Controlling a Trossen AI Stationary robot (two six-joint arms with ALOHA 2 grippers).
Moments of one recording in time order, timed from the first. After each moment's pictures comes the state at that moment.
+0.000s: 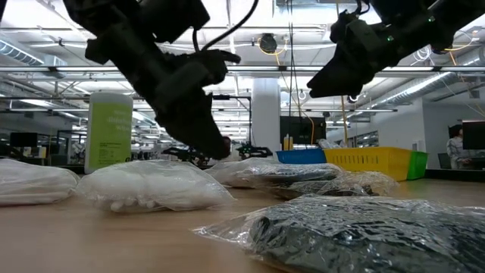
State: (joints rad) left arm -0.19 1.75 0.87 0.08 -0.21 -0.36; right arm -0.04 1.08 0.52 0.15 0.18 0.19
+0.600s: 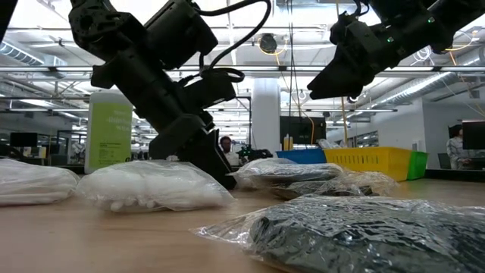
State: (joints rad) left arm -0.19 1.90 0.87 0.20 -0.23 -0.05; right arm -0.04 1.09 0.52 0.14 0.18 0.20
